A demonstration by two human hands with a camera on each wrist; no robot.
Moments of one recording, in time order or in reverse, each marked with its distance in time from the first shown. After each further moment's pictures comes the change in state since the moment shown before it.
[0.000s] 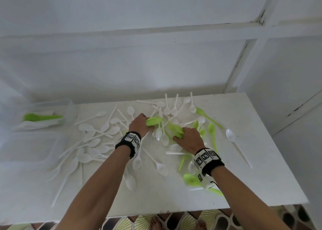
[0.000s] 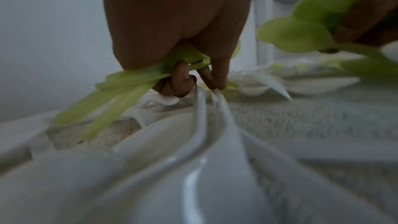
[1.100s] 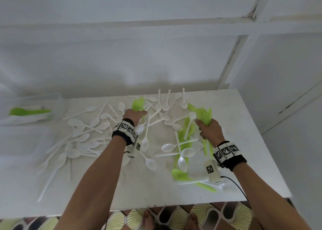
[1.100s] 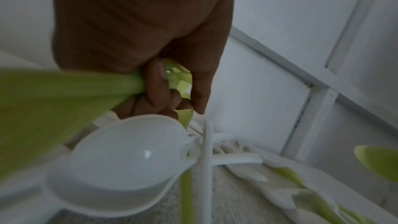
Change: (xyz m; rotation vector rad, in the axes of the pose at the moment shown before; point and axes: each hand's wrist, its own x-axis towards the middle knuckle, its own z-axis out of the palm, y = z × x) left_hand 0.016 0.025 -0.005 -0.690 -0.015 -0.514; right_hand 0.000 0.078 -0.071 0.683 0.172 0.239
